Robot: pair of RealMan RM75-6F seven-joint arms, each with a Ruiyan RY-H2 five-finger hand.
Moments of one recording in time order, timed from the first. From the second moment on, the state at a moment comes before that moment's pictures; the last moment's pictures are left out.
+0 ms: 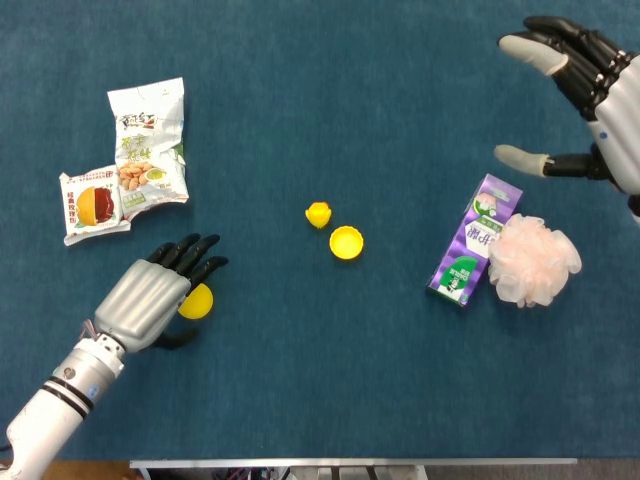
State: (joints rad) left arm -0.40 -1.35 0.16 -1.69 1.50 1.08 0.25; right arm 0.61 -1.32 0.20 -1.44 -1.73 1.55 0.33
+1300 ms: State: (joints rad) left arm -0.38 -1.40 0.13 -1.58 1.50 1.06 0.18; right arm 0.60 -1.36 0.18 -1.39 -1.72 1.55 0.35
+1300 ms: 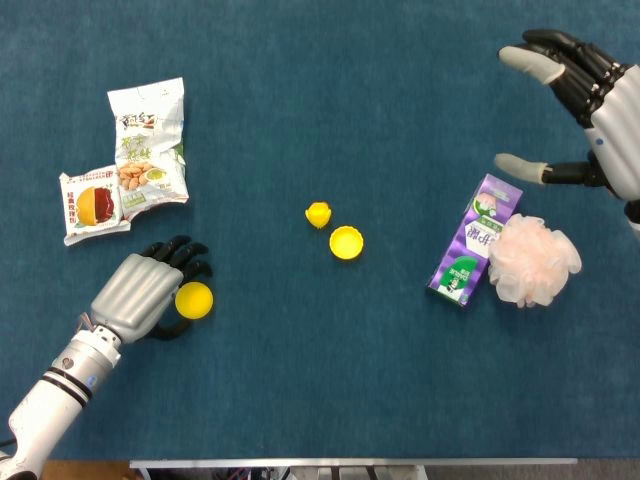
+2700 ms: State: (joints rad) left arm -0.48 -1.54 0.04 -1.54 1.55 1.01 0.16; right arm 0.58 -1.38 0.17 -1.35 -1.71 1.56 0.39
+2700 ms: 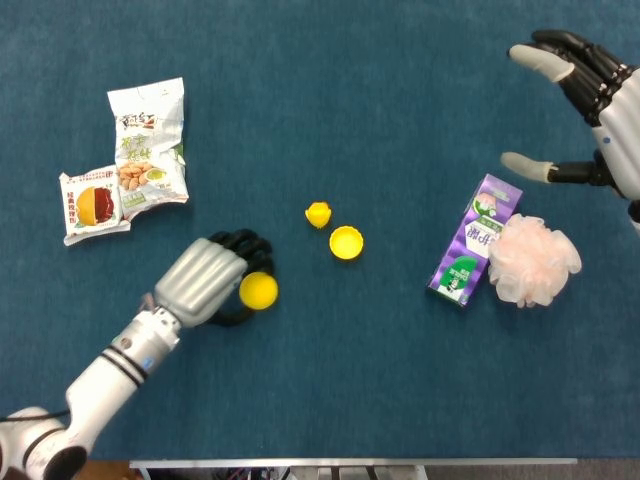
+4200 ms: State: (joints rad) left arm -0.42 -1.29 -0.07 -1.76 1.53 1.35 0.24; right arm 0.38 -1.20 0.06 -1.48 -1.73 1.64 0.17
